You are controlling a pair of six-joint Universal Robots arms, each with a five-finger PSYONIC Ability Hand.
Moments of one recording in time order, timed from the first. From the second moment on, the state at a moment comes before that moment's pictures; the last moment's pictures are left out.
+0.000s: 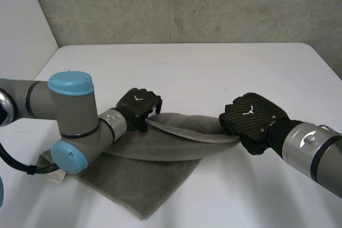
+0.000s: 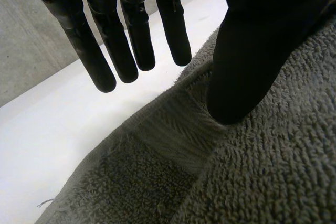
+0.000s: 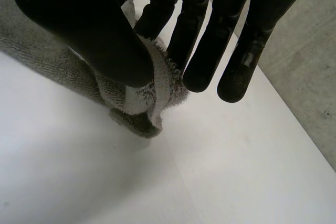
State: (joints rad) left arm 4.25 -2.30 -1.28 3.22 -1.30 3.46; right arm 1.93 -1.48 1.68 0.27 1.19 2.44; left_hand 0.67 0.67 0.67 0.67 0.49; right_hand 1.39 1.21 1.21 1.22 1.04
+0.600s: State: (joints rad) left arm 4.25 -2.33 -1.15 3.29 -1.40 3.46; right arm 1.94 -1.28 1.49 0.14 1.24 2.54; left_hand 1.18 1.21 1.21 1.21 1.02; right_hand 1.39 1.21 1.21 1.22 1.04
